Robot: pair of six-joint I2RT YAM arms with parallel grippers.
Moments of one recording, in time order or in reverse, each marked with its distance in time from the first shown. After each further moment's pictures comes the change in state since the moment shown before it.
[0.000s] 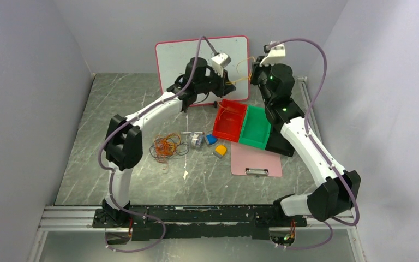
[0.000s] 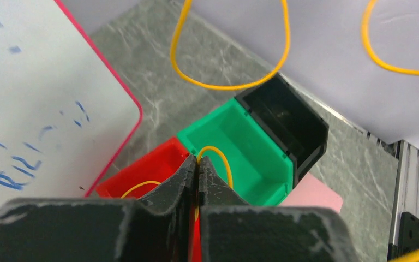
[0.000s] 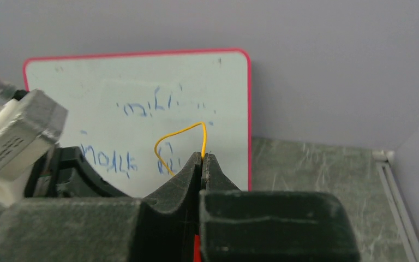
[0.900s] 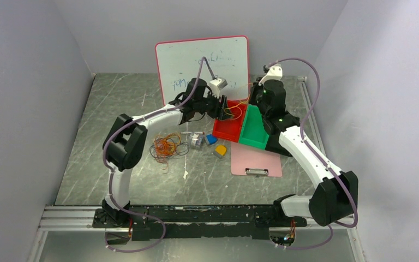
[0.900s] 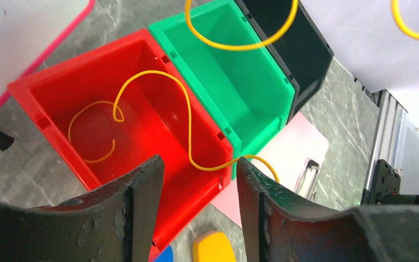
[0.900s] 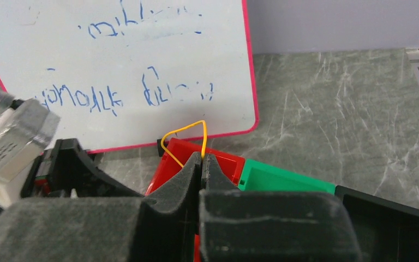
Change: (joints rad) left arm 0.000 0.032 -0.292 0.091 0.102 -0.079; right arm -0.013 -0.048 -0.251 -0.063 0.029 0.184
